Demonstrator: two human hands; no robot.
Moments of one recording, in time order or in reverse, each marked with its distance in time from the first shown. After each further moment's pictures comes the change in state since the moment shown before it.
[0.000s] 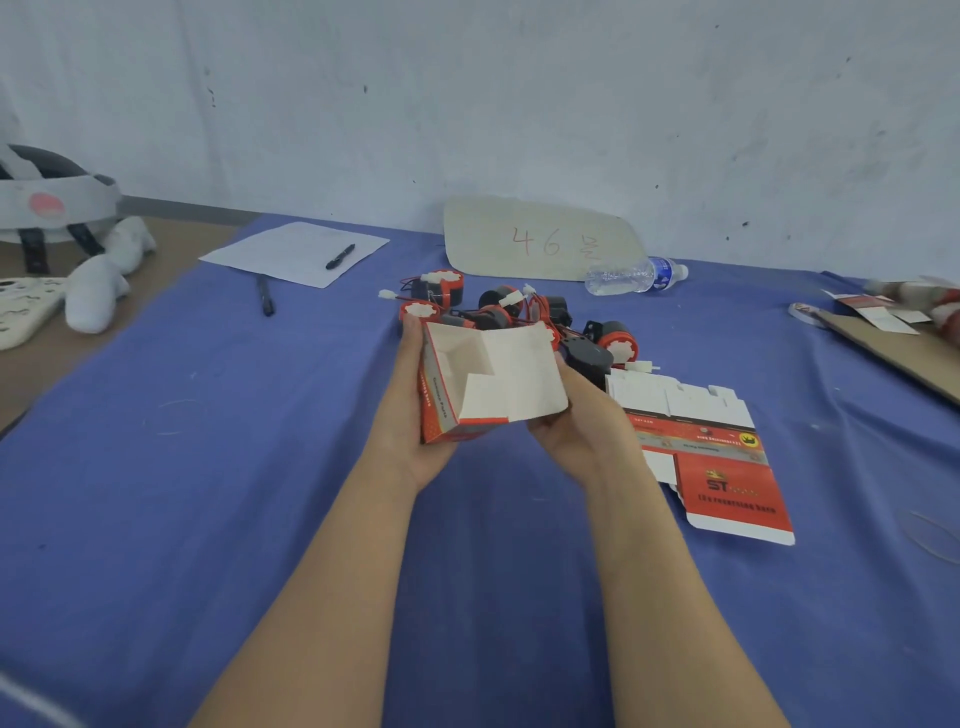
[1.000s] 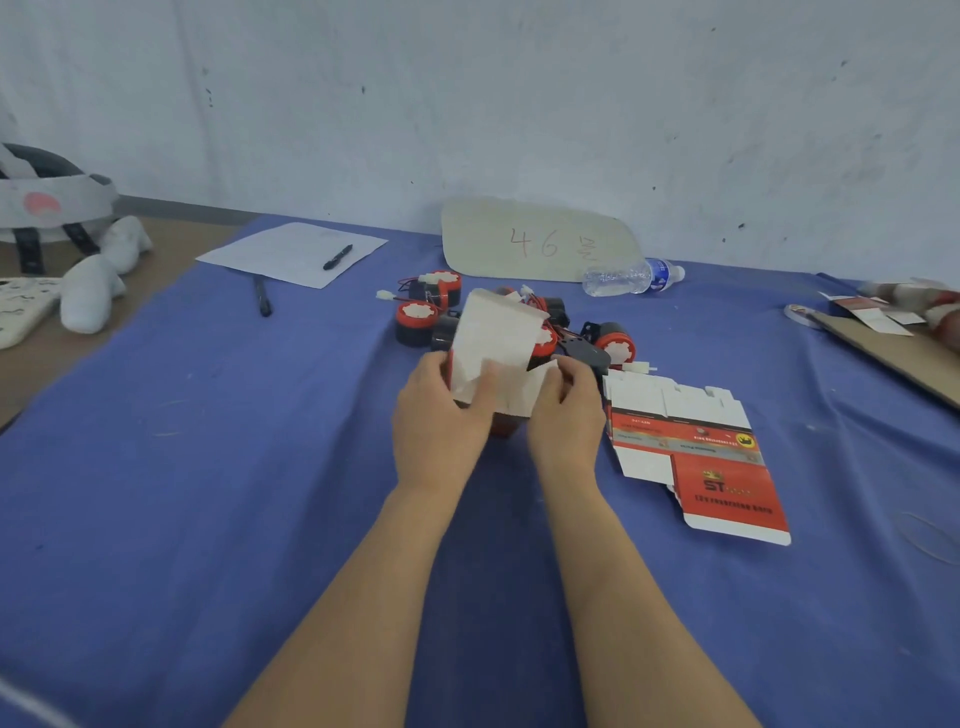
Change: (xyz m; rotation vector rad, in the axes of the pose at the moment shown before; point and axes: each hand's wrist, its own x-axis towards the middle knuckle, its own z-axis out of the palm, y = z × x) left_hand -0.001 -0.030 0.012 1.233 0.522 0.469; right_hand 0.010 0.028 0.005 -0.819 0.370 -0.521
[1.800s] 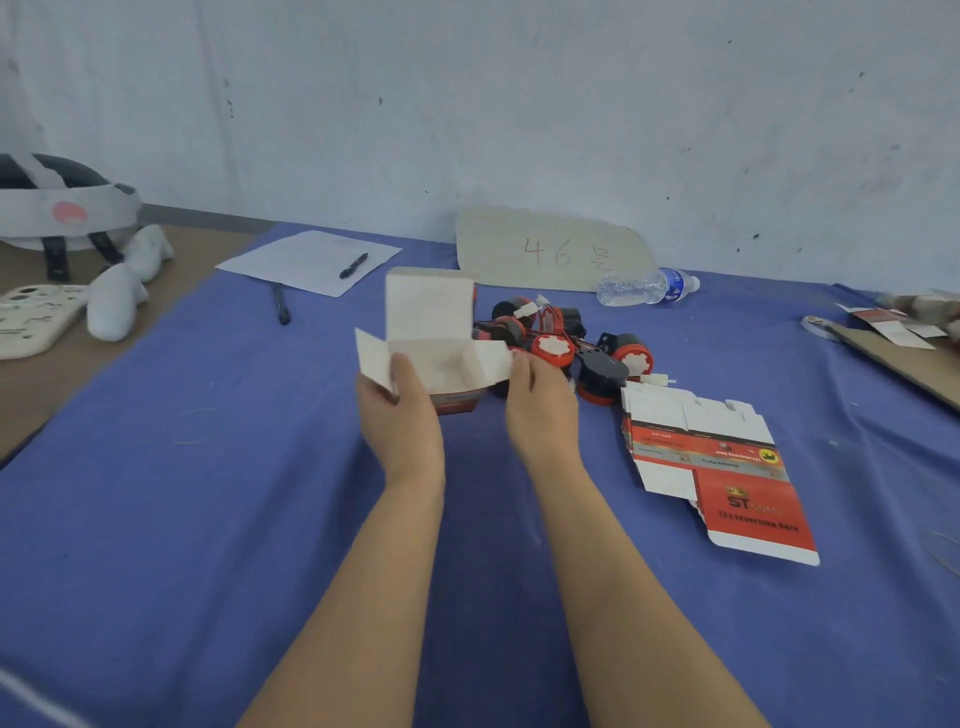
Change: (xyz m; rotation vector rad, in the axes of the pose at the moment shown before) left_hand 0.021 -0.010 -0.016 -0.657 0.336 -0.349; right_hand 0.002 -0.017 0.029 -0.197 -0.244 -0.137
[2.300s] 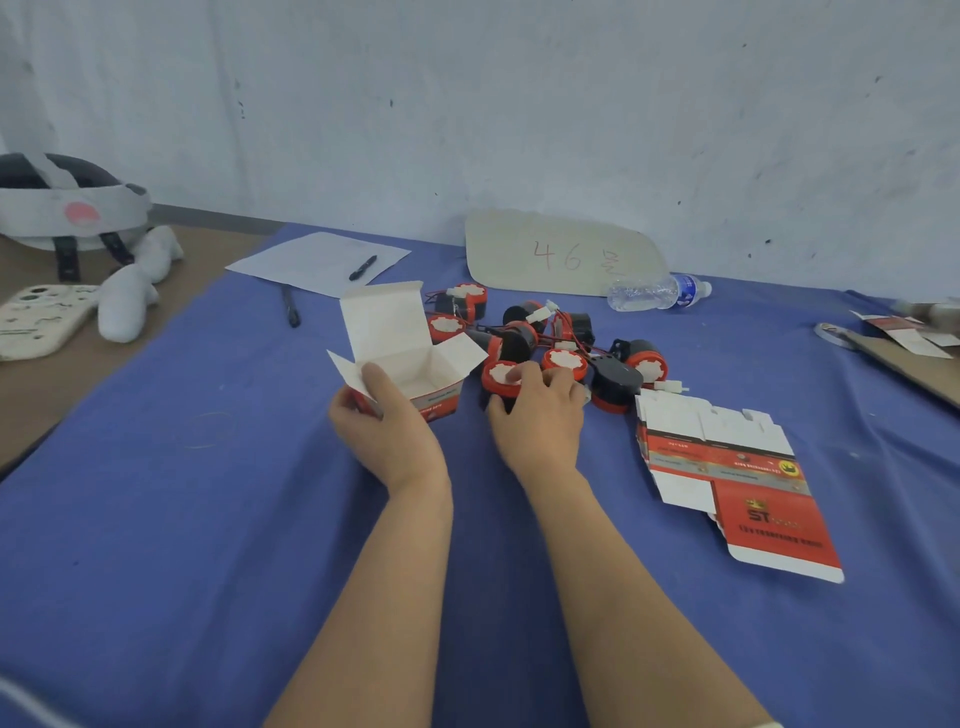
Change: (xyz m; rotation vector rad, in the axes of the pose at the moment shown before) left_hand 0.013 -0.003 -0.004 -0.126 0.250 -0.081; right_hand 0.007 0.009 0.020 -0.515 0.005 -0.070
